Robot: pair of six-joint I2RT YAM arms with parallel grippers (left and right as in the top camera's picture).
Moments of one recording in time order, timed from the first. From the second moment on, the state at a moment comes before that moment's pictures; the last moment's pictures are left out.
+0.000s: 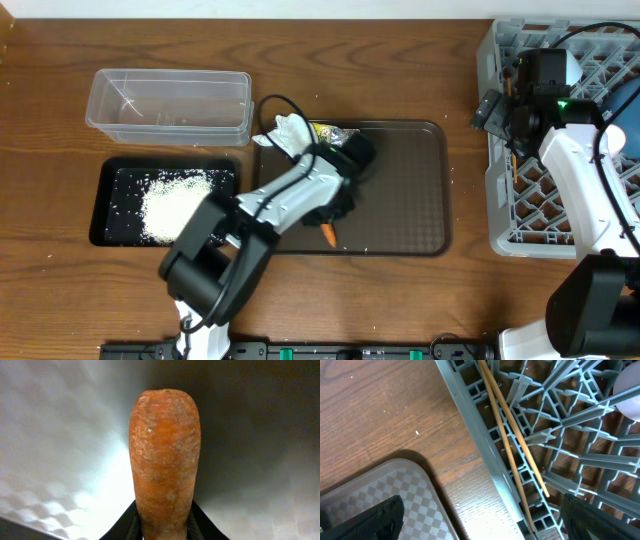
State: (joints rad) left arm -0.66 1.96 1.29 -0.92 -0.07 -1.05; right arm -0.01 1.68 1.37 -0.80 0.14 0.49
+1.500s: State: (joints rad) left arm 0.24 1.70 1.21 -1.02 -0.08 -0.90; right arm -0.01 1.68 1.37 -0.80 0.14 0.49
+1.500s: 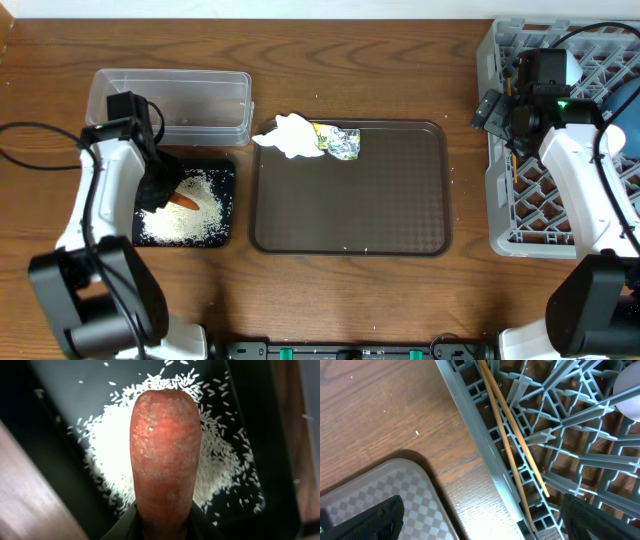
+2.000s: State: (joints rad) left arm 0.24 1.79 1.20 -0.98 -0.09 -0.90; right arm -0.01 1.68 1.37 -0.80 0.14 0.49
